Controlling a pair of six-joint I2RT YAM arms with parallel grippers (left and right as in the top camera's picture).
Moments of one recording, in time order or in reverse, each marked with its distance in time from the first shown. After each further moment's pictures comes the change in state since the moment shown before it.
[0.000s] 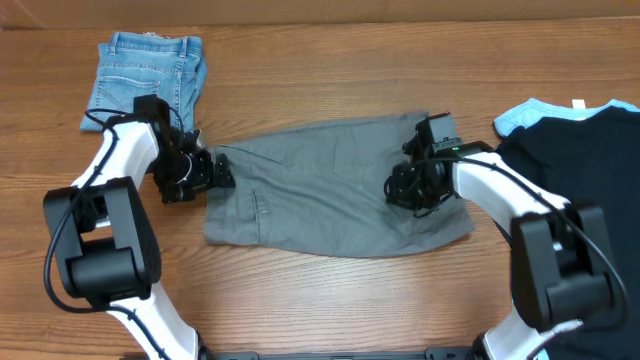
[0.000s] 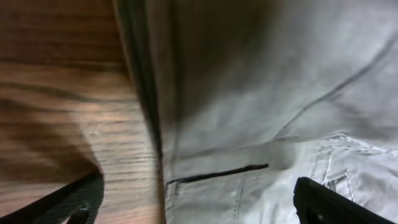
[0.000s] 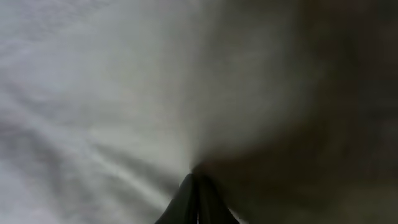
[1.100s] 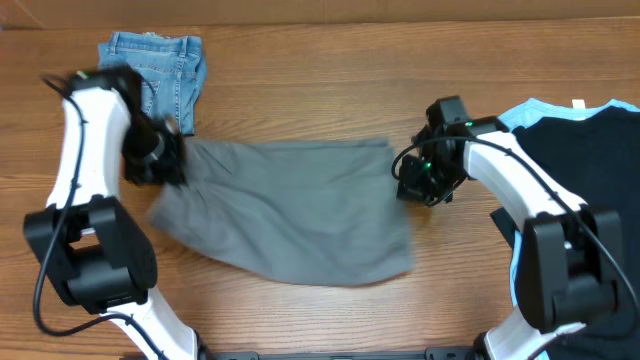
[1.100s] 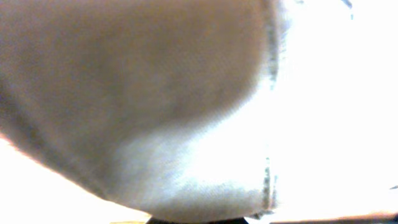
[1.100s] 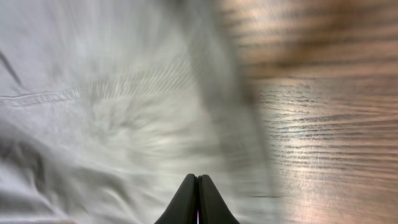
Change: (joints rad) left arm 0.037 -0.023 0.439 -0.581 -0.166 -0.060; right arm -0.041 -0.034 0.184 -0.309 -0.008 -0.048
